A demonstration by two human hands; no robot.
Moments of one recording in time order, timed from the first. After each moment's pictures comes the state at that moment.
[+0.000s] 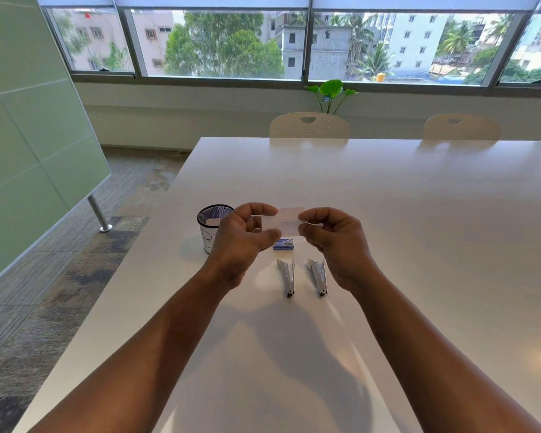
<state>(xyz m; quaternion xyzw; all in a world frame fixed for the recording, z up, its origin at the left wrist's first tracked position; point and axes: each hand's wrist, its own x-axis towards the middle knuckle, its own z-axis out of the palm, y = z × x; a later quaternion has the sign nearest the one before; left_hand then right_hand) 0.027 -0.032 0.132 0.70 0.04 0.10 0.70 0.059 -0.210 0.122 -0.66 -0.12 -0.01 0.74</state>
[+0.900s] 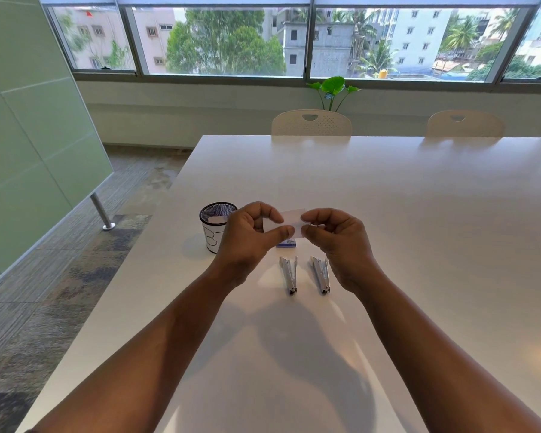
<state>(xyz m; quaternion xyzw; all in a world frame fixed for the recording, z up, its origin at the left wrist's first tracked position) 0.030 -0.033 0.125 0.72 -0.05 0.14 0.67 0.056 -0.212 0.117 -0.66 -0.14 -0.02 0.74</state>
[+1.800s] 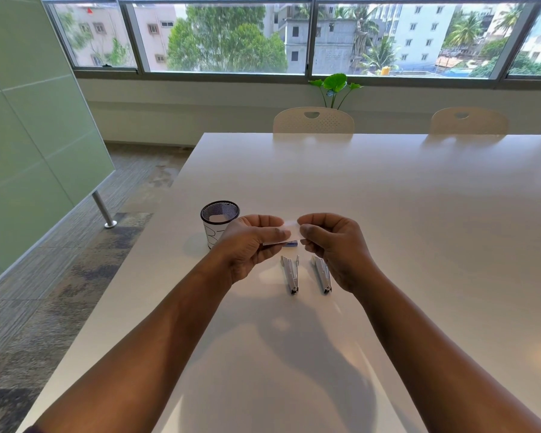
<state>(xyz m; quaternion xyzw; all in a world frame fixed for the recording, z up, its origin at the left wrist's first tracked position) 0.039 -0.024 0.128 0.59 0.12 -0.06 0.80 0.055 -0.206 0.118 -0.65 -0.08 0.05 0.75</state>
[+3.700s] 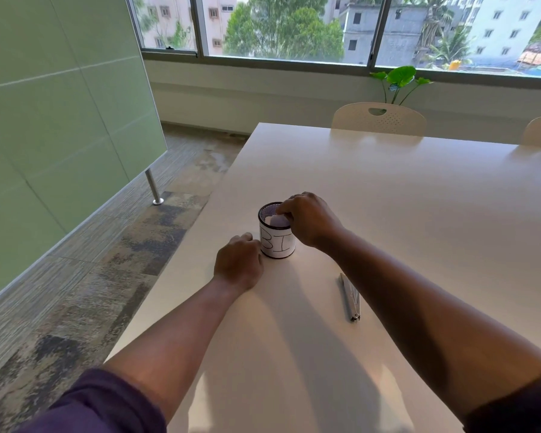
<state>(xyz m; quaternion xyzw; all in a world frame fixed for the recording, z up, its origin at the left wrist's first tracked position) 0.079 0.108 0.009 0.98 0.08 0.17 0.07 0.164 -0.047 0.113 -0.90 -0.40 -0.06 0.18</state>
